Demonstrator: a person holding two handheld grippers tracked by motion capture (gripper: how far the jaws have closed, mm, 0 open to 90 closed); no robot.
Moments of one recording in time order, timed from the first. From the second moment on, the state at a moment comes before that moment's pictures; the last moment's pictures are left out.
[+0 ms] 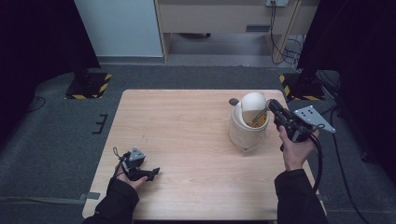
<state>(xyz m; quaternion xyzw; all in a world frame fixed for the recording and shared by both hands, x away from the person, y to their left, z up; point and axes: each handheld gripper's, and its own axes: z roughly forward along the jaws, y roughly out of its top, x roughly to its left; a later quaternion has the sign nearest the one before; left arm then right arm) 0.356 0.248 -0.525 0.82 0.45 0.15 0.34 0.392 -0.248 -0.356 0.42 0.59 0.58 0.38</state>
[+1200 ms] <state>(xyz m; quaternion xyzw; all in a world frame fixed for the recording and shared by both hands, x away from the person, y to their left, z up) 0.357 0.252 -0.524 0.81 0.46 0.14 0.34 0.408 -0.253 -0.404 0.46 0.64 0.51 0.34</state>
